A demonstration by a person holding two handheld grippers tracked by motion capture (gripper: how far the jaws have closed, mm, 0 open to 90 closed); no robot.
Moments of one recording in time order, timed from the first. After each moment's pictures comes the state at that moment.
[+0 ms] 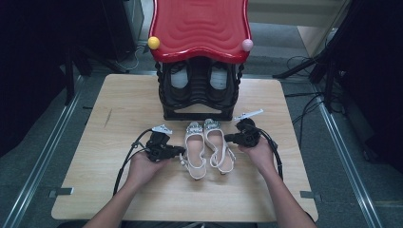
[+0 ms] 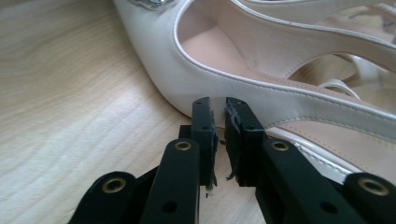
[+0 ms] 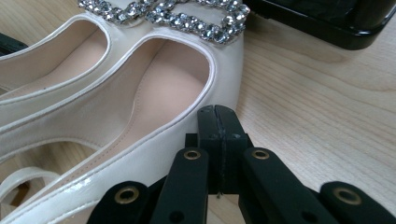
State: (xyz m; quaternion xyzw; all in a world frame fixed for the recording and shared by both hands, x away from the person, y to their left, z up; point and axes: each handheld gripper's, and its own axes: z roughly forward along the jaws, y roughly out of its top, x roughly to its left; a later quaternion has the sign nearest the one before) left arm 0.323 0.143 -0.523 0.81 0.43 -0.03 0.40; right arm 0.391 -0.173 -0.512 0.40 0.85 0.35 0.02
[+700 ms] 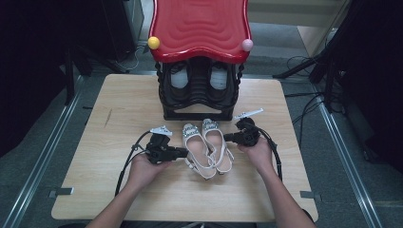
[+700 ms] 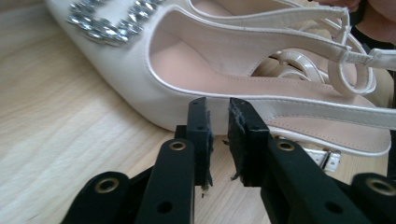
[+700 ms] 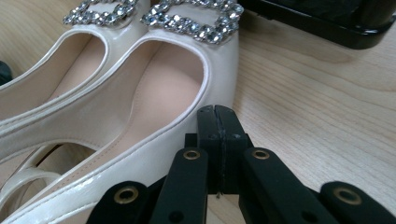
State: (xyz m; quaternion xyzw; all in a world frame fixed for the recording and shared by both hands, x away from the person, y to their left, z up) left arm 0.313 0.143 -0.512 0.80 0.41 -0.04 0.43; right arm 0.393 -0.172 -0.512 0.42 0.84 0.35 0.01
